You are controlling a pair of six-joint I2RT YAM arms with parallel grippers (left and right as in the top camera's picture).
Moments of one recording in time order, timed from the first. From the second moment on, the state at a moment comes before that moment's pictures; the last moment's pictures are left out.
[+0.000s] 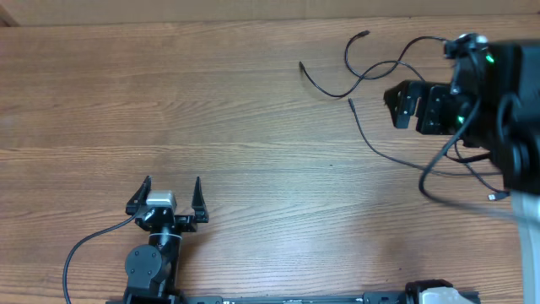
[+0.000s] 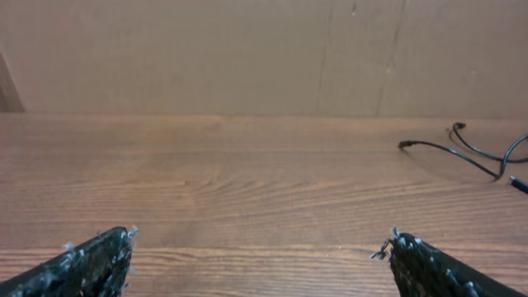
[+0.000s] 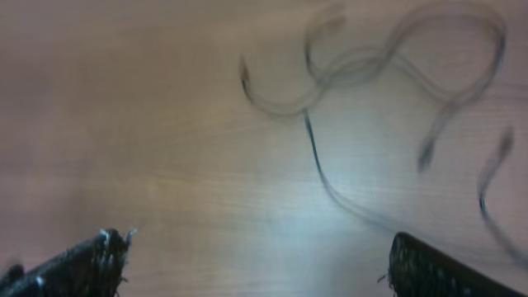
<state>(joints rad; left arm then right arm) -0.12 0.01 0.01 -0.07 -0.09 -0.05 0.09 1.27 1.72 -1.21 -0.18 0.17</state>
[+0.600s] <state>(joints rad) -0.12 0.01 0.01 -0.07 -0.09 -0.04 0.09 0.61 0.63 0.13 -0.21 0.18</state>
